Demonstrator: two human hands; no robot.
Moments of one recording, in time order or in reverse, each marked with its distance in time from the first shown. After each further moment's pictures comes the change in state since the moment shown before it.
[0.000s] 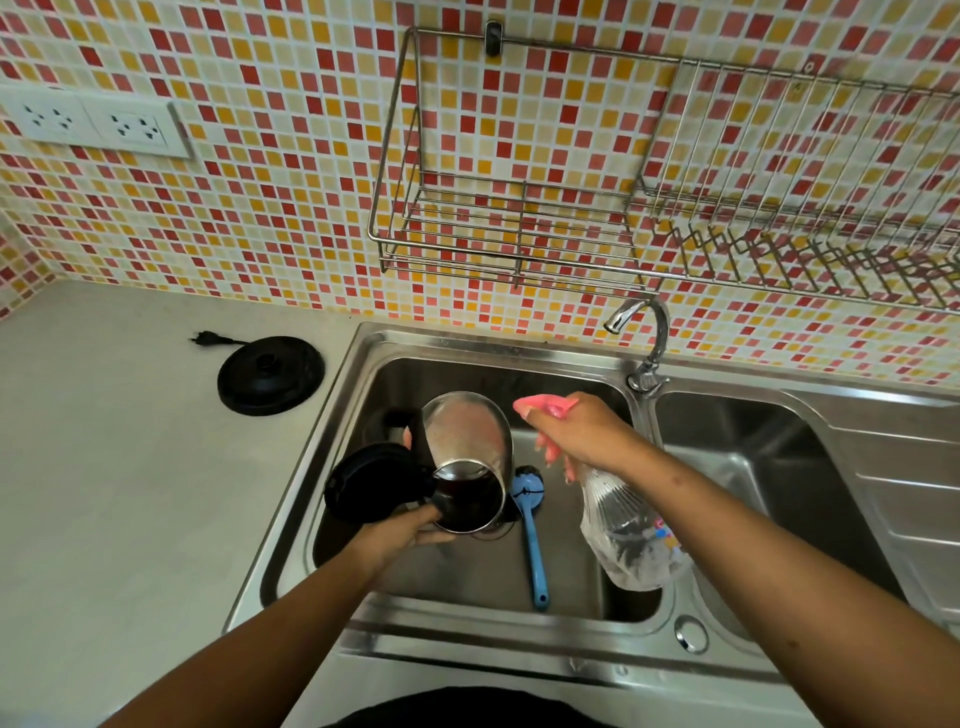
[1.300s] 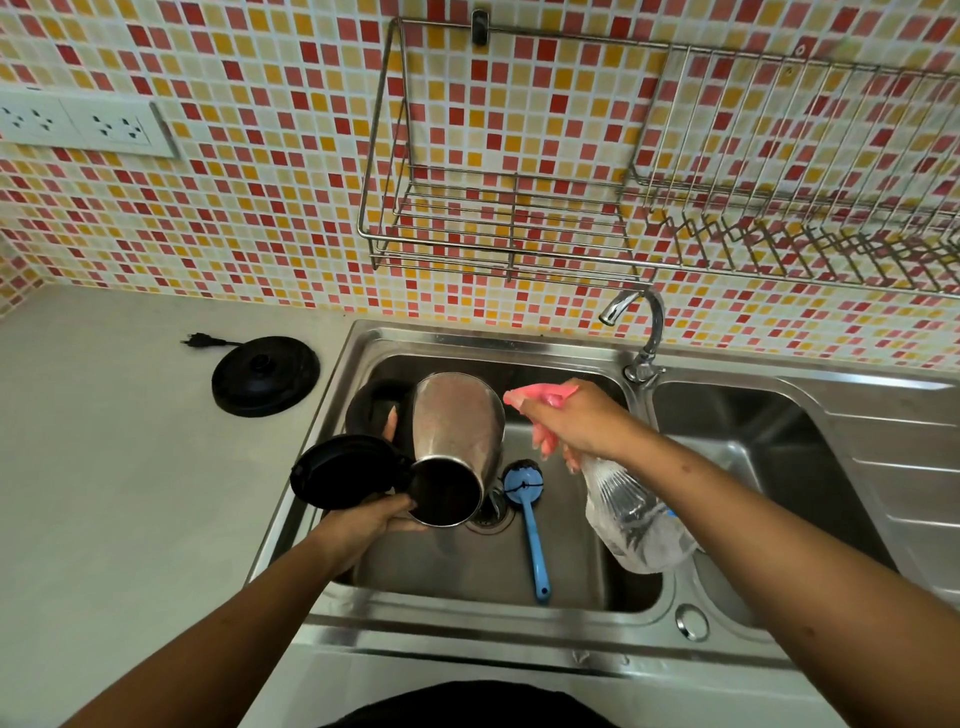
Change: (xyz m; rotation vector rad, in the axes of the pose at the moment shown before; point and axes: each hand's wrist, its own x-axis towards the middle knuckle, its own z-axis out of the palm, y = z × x) left_hand -0.001 0.014 -0.047 0.187 0.042 -0.025; right_hand -0.007 -0.013 -0.005 0.045 -0.043 -0.029
